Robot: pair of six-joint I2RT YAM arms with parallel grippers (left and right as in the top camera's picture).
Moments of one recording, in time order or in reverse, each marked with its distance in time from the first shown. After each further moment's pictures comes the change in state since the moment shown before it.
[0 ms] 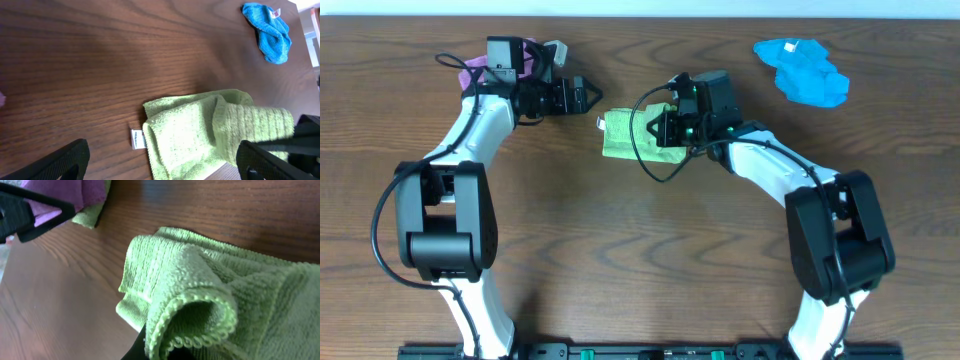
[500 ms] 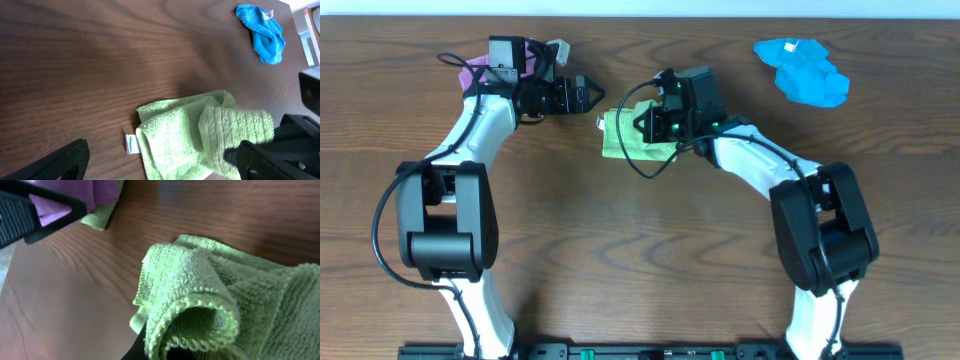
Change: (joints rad) left arm -0.003 0.000 0.000 0.024 0.014 0.001; right arm 0.050 0.058 0.074 0.003 0.004 0.018
